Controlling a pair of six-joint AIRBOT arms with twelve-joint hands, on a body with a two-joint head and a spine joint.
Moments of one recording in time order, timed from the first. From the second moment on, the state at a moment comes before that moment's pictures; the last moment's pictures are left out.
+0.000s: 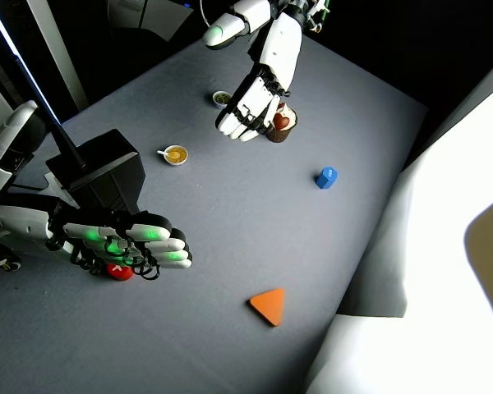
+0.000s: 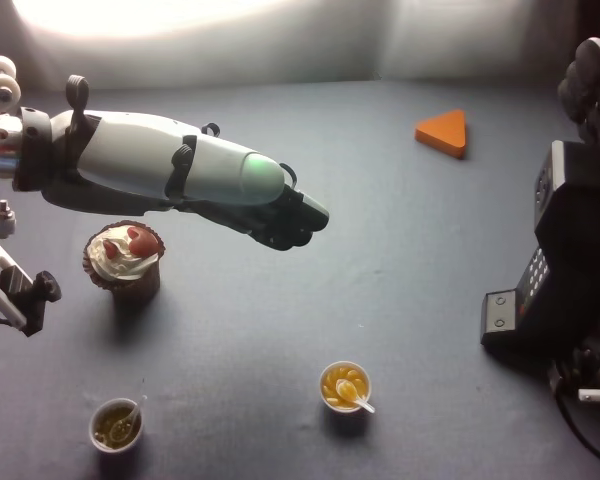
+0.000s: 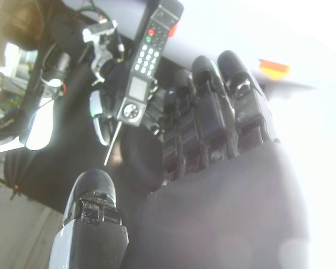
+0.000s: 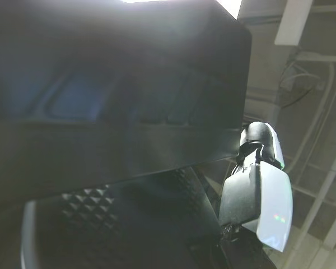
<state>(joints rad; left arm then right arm) 0.33 -0.67 1.36 1.50 -0.80 -1.40 -0.85 -1.25 1.17 0.41 1.64 0.29</state>
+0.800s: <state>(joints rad) 0.33 -0.67 1.36 1.50 -0.80 -1.39 -0.85 -1.11 1.09 0.37 1.64 0.30</state>
